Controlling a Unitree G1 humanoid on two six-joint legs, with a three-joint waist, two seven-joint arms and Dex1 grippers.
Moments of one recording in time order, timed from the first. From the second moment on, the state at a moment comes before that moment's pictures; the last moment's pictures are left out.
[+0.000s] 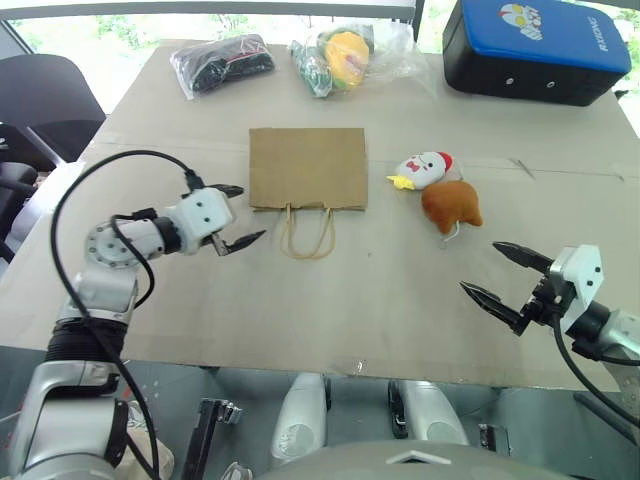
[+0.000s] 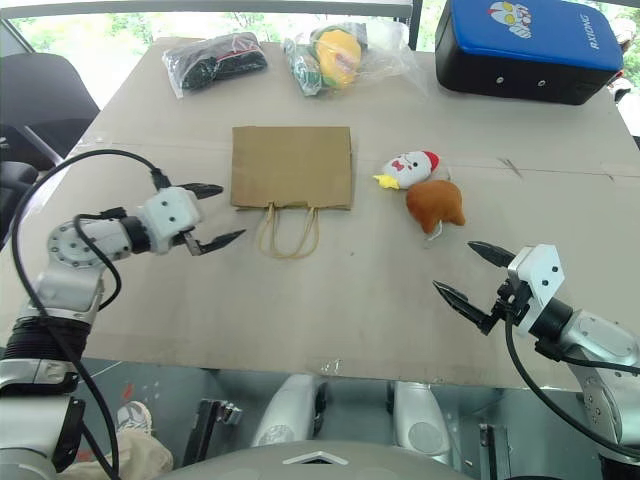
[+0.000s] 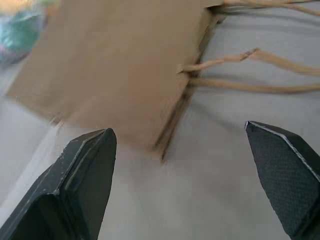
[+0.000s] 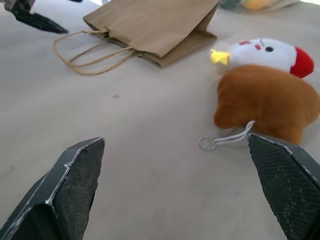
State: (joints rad) left arm -0.42 0.81 -0.02 0.39 -0.02 -0.32 -0.94; right arm 0.24 -0.59 -0.27 -0.53 0.50 0.34 0.80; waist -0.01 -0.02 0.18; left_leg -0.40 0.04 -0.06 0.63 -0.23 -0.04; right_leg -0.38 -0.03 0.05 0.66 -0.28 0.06
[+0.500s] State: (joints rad) left arm -0.53 0.65 -0.09 0.56 -0.03 -0.50 -0.99; right arm 0.27 -0.58 -0.25 -0.58 0.49 0.35 0.72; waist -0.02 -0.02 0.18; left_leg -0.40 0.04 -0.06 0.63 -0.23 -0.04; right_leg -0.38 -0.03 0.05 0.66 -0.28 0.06
